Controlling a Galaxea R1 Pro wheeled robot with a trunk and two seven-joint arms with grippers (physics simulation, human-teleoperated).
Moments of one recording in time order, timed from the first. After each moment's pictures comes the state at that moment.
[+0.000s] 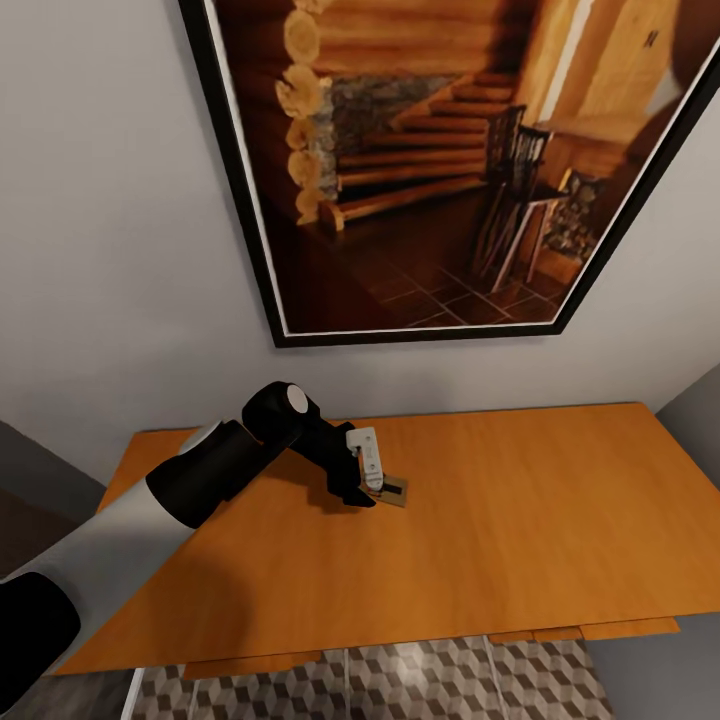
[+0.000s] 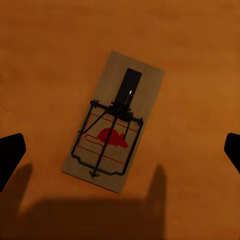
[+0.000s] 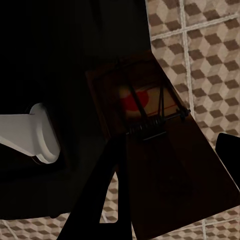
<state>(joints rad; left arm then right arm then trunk) -1.08 0.10 -0.80 -1.32 -0.38 0.80 -1.20 0.01 0.03 -0.09 -0.03 -0.09 -0.45 0.02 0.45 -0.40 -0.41</state>
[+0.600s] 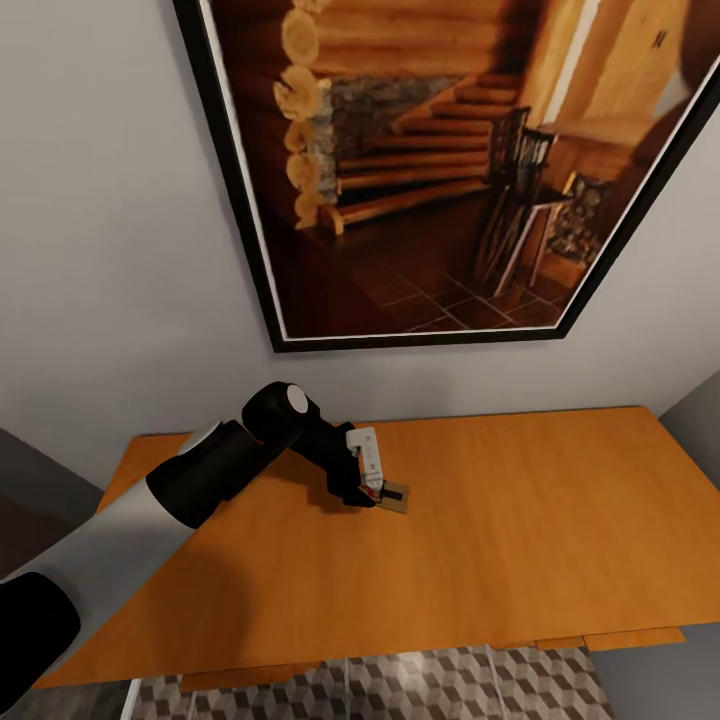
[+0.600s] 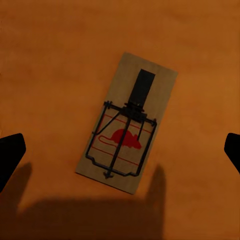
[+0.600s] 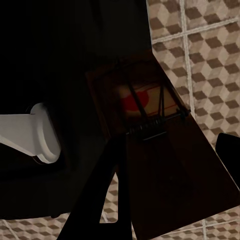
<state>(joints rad) -1.08 0.10 -0.80 -1.32 -0.38 0.80 -1.20 0.01 0.03 -0.09 -0.03 -0.09 -0.45 0.02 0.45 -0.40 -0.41</state>
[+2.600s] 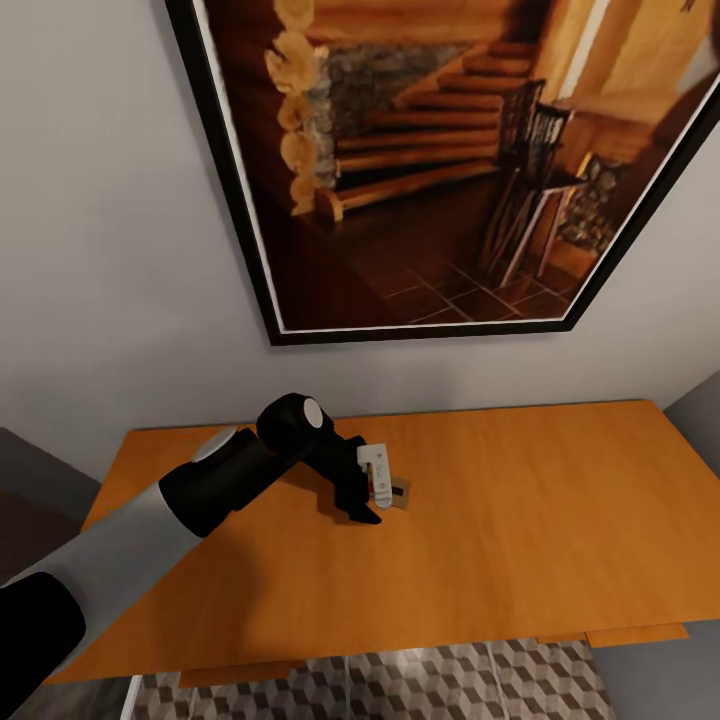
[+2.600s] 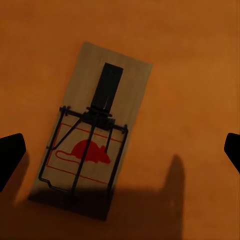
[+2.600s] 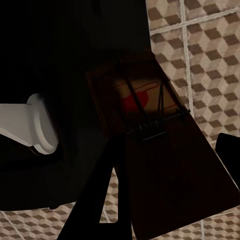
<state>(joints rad) -1.08 0.08 -0.88 -1.31 -0.38 0.80 -1.20 0.01 0.03 -0.09 -0.03 -0.09 -0.45 0.02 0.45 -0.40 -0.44</state>
